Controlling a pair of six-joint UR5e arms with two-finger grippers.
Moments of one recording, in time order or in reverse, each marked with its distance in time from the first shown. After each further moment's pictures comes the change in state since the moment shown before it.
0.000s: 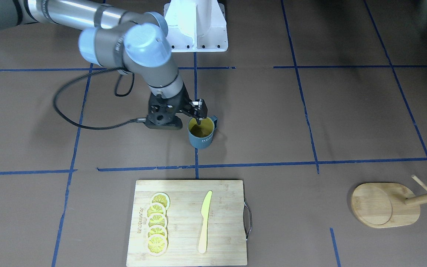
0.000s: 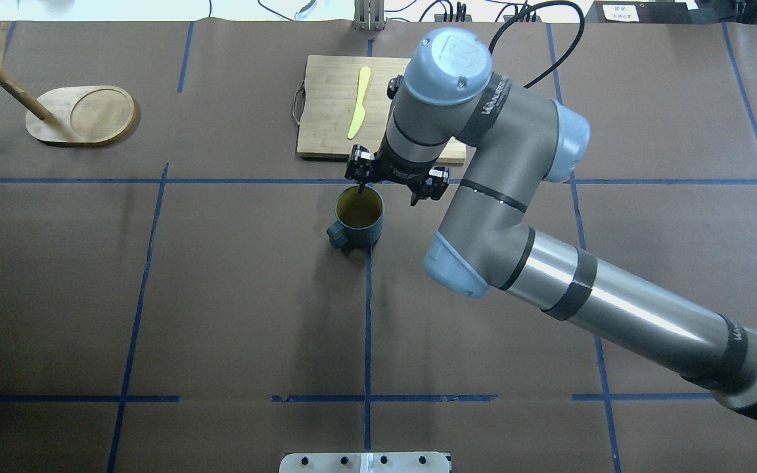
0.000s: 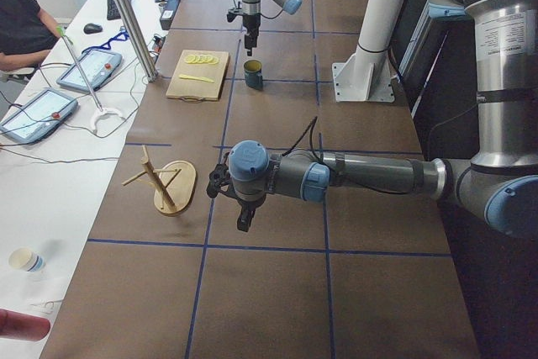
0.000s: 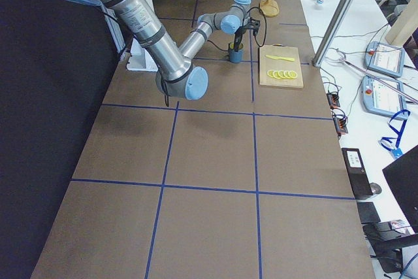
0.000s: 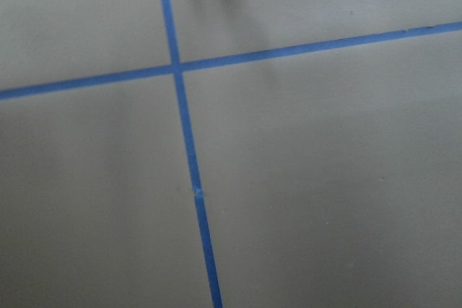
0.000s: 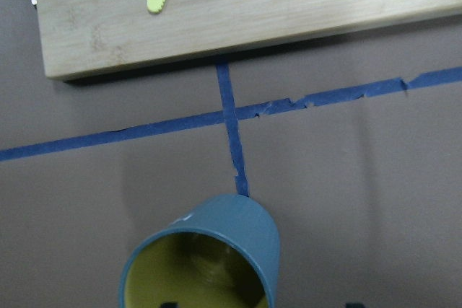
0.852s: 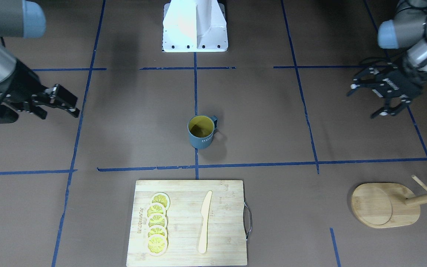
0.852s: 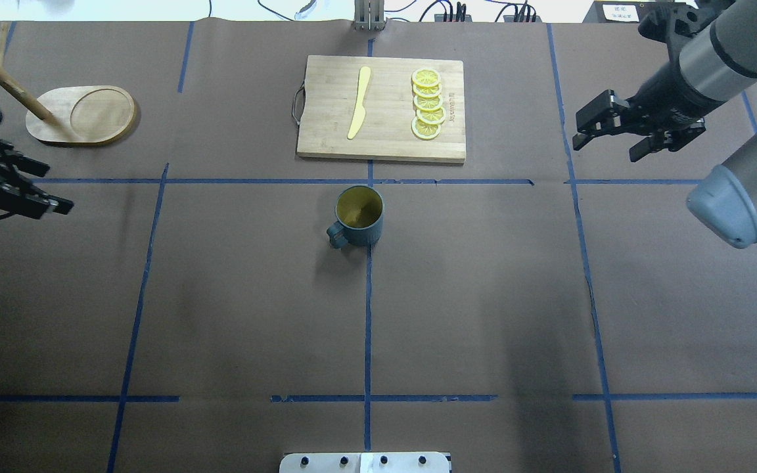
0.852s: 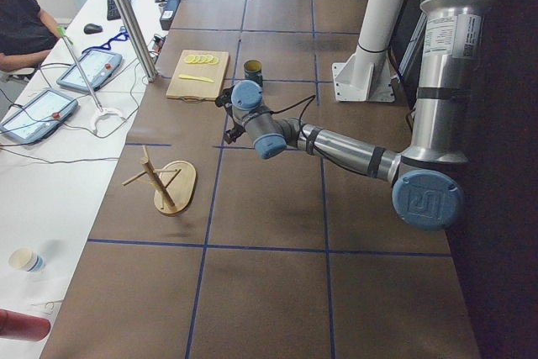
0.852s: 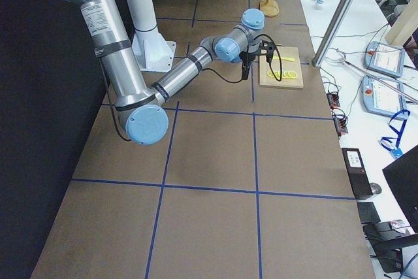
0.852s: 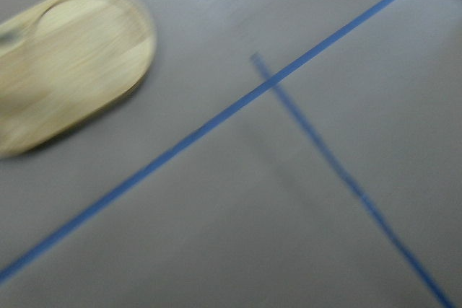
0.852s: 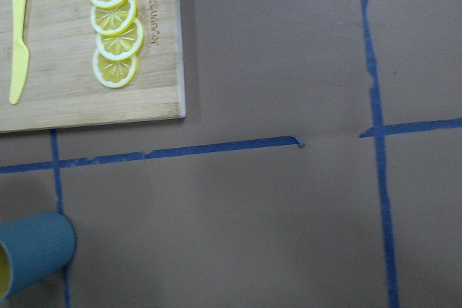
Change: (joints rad) left arm 0.443 -0.224 0.009 -0.555 0.141 -0.293; right arm 0.346 -0.457 0.273 -0.020 0.226 -0.449
